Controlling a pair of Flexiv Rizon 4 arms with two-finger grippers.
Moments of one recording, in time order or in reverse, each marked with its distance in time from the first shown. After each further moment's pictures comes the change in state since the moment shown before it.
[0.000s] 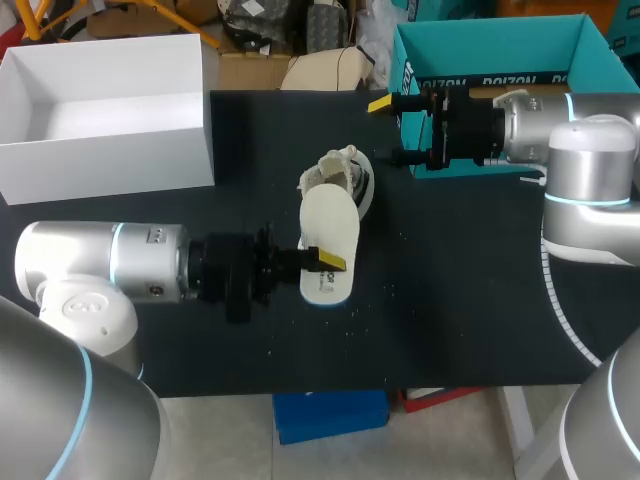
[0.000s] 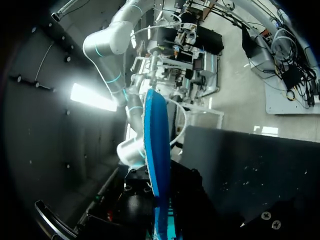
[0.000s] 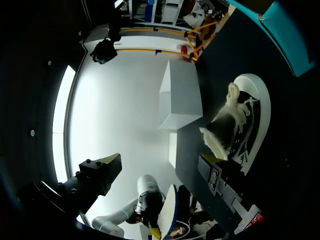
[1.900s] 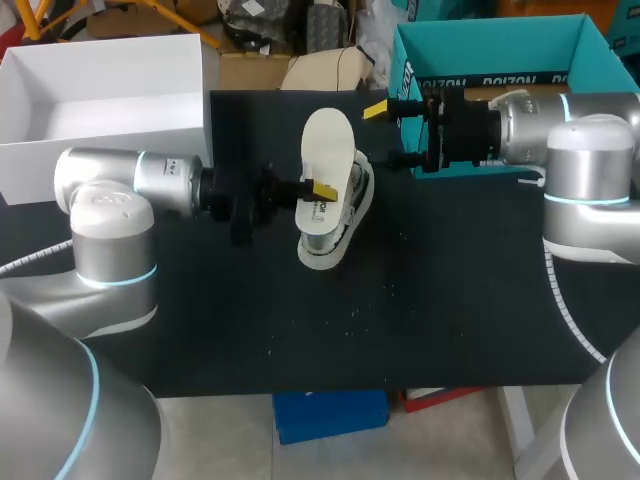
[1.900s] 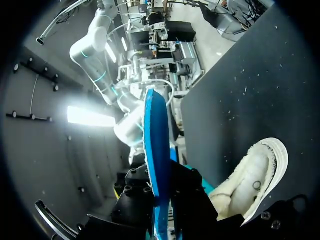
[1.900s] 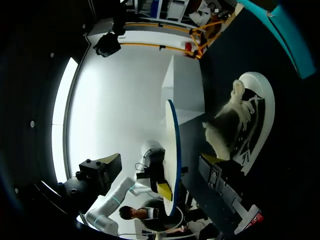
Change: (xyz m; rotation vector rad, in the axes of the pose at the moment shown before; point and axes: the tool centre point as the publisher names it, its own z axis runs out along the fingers) left arm 0.004 0.145 0.000 0.059 -0.015 0.253; right arm -0.002 -0.013 0.007 0.055 0.005 -0.065
